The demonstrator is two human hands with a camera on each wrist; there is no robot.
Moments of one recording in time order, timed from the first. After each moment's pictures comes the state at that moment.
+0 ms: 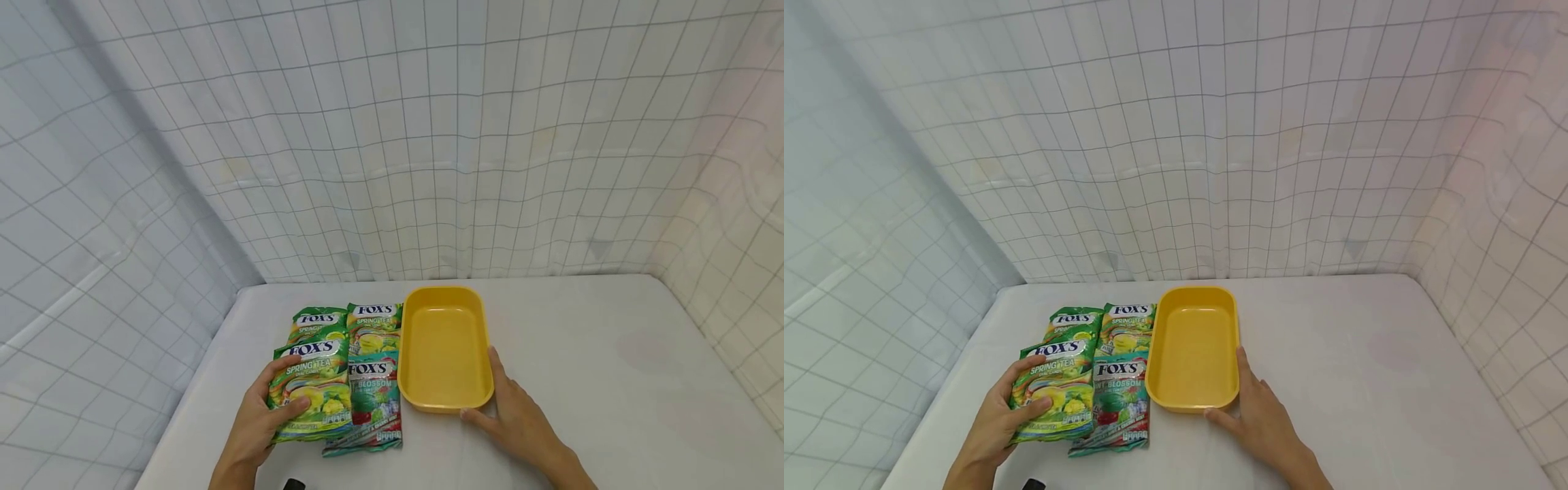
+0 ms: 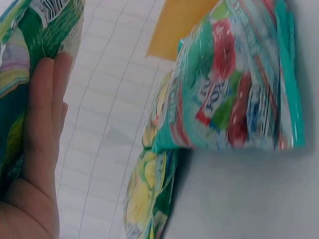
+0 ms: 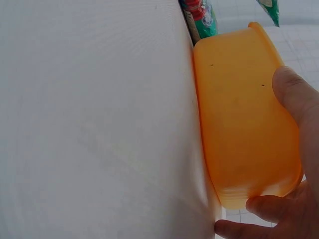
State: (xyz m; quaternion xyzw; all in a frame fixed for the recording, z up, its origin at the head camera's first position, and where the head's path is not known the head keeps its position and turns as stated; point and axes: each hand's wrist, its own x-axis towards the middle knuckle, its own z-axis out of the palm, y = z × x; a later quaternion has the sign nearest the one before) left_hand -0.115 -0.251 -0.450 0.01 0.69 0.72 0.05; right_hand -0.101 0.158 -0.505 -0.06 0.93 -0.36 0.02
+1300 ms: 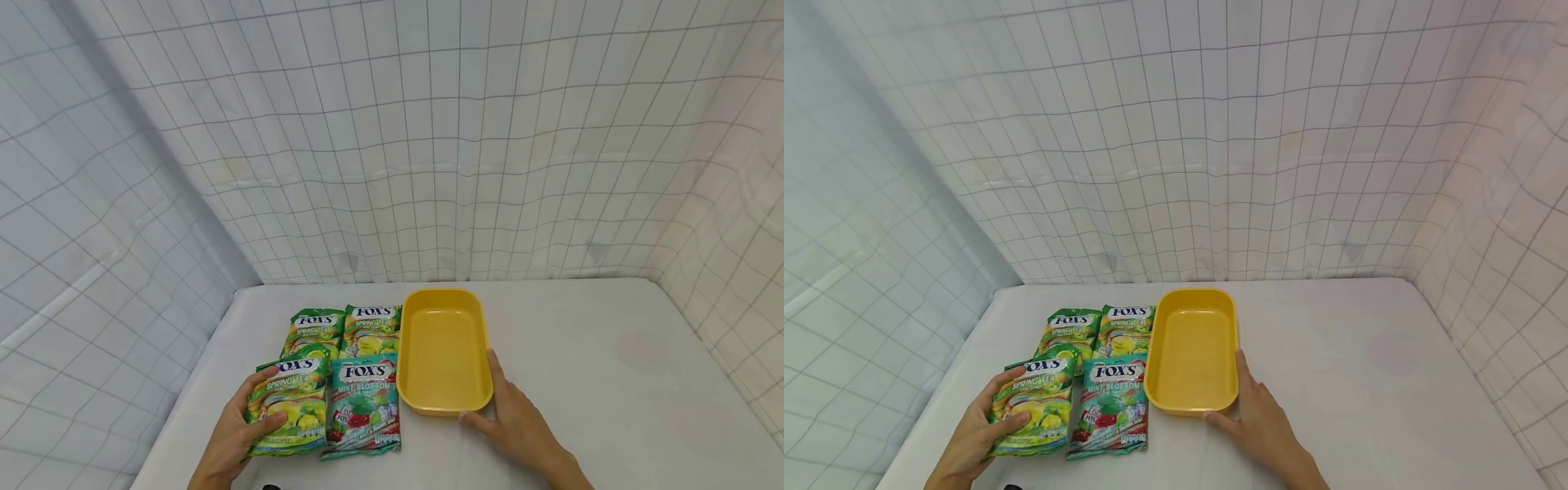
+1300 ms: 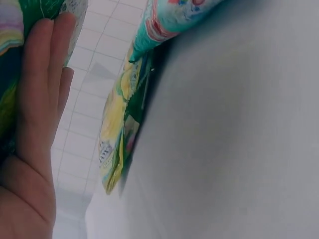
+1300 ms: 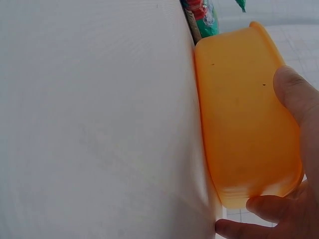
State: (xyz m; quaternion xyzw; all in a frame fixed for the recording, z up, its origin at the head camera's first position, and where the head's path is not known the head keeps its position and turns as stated) left_hand -0.113 -0.296 -0.474 -0.01 0.68 0.73 0.09; right_hand -0.102 0.159 -0.508 -0.06 0.93 -0.36 0.02
